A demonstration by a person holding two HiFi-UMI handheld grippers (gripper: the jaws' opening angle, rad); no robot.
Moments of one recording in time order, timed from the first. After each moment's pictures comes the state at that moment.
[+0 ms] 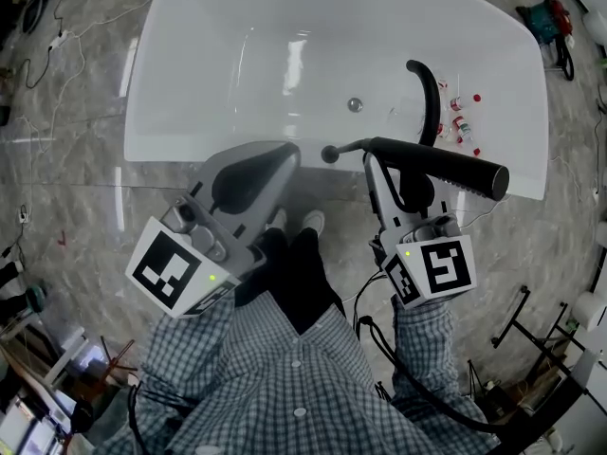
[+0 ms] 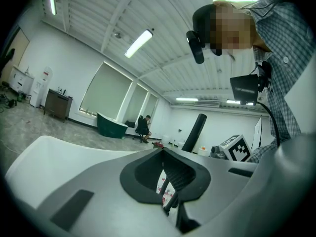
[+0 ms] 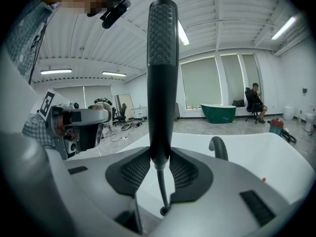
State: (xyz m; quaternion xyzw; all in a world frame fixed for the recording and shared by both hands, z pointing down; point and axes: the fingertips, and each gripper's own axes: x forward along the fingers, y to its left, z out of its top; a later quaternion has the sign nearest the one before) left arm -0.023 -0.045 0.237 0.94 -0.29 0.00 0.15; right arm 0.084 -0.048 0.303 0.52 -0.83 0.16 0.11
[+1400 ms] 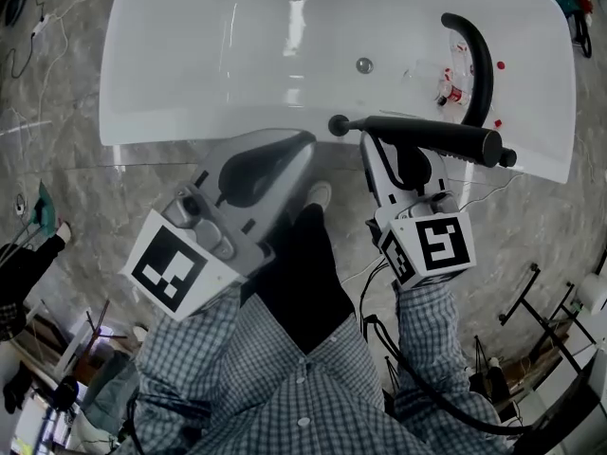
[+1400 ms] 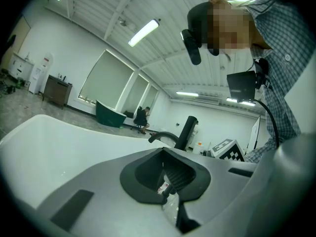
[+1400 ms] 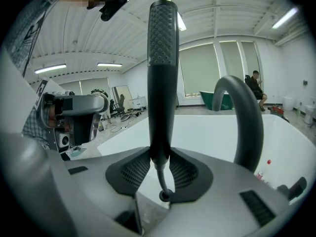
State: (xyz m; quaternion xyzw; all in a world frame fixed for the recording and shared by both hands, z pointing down) left arm -0.006 -0.050 0.336 0.94 -0.27 0.02 0.20; right arm 0.077 -0.056 0.429 0.52 -0.82 0.21 0.16
